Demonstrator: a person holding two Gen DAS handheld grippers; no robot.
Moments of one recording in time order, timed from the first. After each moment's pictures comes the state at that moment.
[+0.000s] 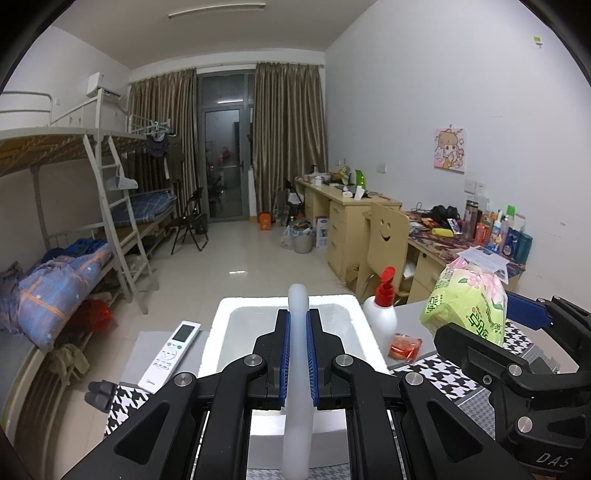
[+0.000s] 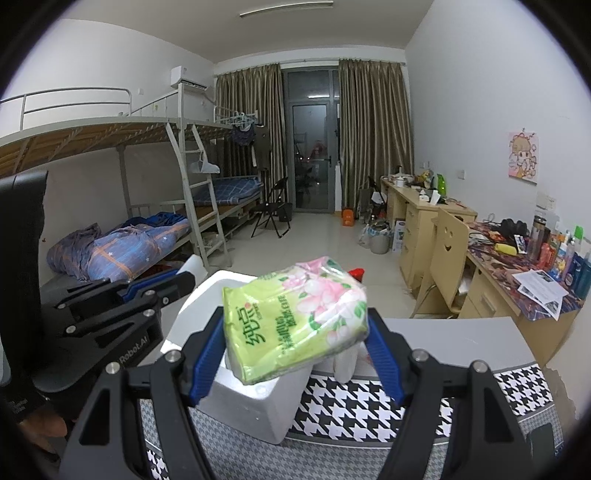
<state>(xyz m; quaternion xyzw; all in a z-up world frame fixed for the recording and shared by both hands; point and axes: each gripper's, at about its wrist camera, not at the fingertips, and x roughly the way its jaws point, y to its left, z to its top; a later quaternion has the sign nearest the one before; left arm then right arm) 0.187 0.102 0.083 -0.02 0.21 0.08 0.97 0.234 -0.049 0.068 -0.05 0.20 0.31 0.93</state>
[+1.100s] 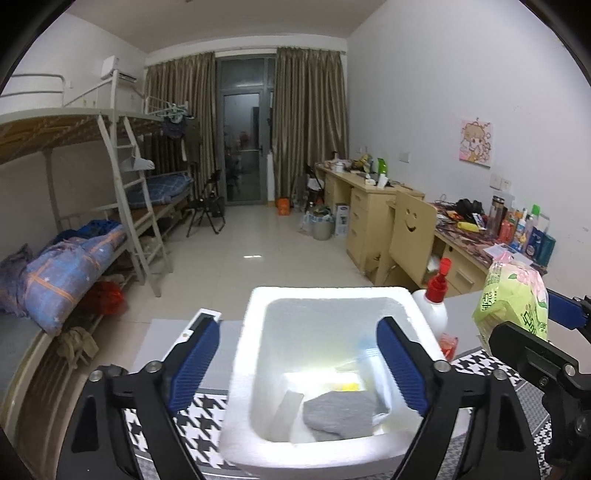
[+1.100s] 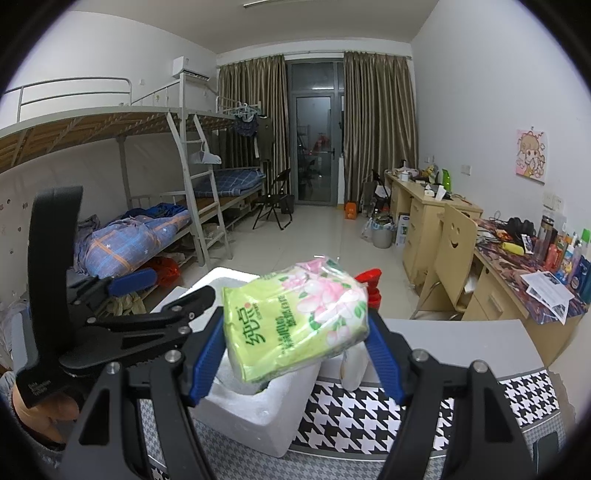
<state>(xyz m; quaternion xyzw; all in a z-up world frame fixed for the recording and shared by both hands) 0.207 0.144 0.065 -0.04 0.24 0.12 0.96 0.250 -0.030 0.061 -0.07 0.21 0.31 0.92</state>
